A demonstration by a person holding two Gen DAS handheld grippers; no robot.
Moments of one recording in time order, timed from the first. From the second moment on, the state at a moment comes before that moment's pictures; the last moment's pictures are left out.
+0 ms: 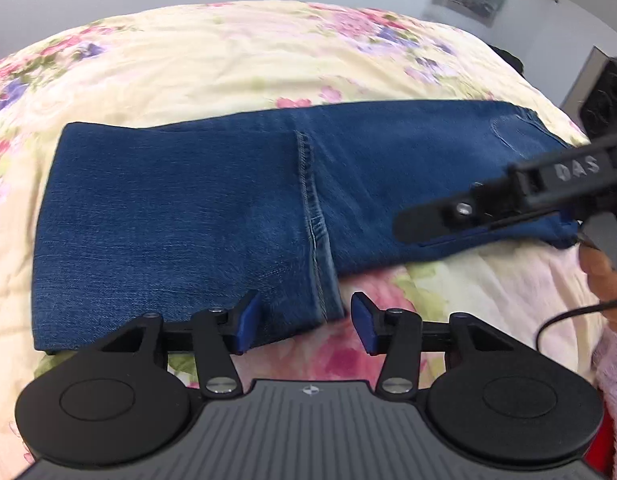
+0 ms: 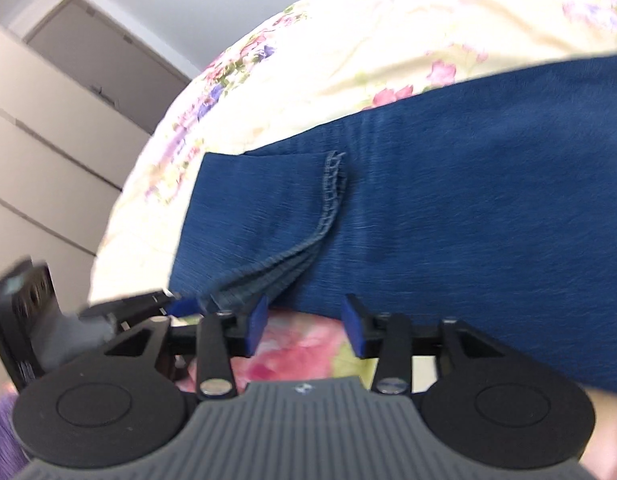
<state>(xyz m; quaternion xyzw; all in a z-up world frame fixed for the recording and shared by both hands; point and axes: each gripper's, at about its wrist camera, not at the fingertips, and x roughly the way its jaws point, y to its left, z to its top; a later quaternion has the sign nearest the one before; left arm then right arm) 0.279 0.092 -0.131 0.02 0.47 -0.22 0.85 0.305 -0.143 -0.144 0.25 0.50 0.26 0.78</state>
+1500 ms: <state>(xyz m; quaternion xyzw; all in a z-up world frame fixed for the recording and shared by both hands) 0.226 0.188 -0.028 -0.07 0.36 0.00 0.93 0.349 -0.050 0.126 0.13 0.36 0.26 0.89</state>
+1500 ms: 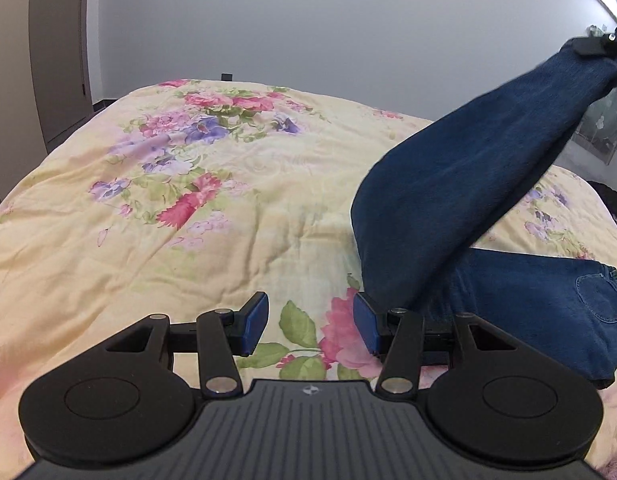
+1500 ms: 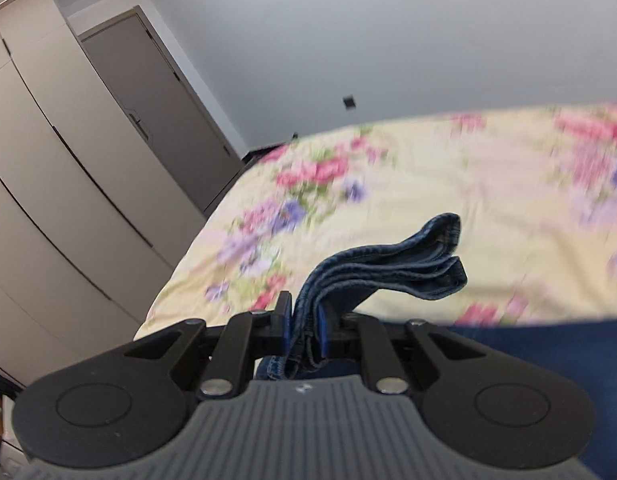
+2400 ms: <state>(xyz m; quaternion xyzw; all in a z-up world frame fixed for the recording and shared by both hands) 0.351 0.001 -0.114 -0.05 0.43 -0.13 0.89 0.346 -0.564 -0.136 0.26 0.47 -0.03 0.84</state>
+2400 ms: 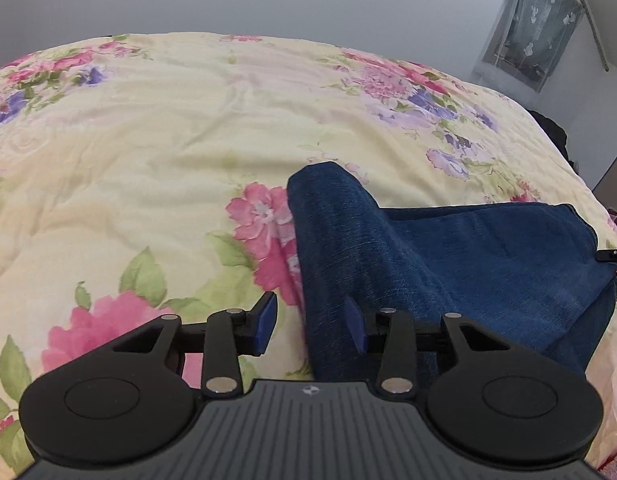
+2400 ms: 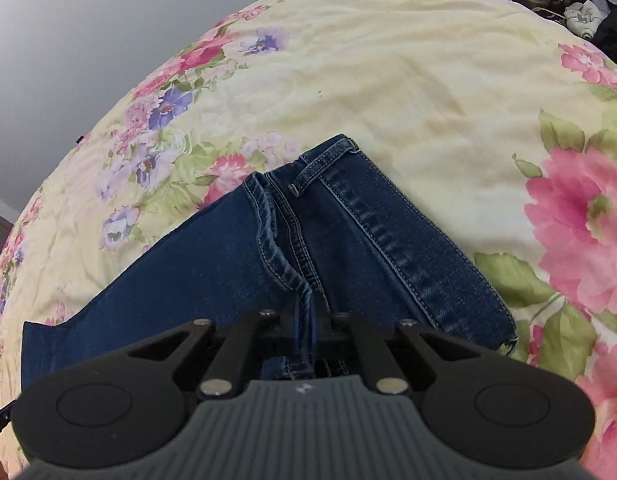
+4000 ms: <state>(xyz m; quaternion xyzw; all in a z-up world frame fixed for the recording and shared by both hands) 0.340 0.009 -0.099 -0.07 0.43 -0.07 0.90 0.283 -0.575 -0.180 0.48 0.40 -0.01 0.78</state>
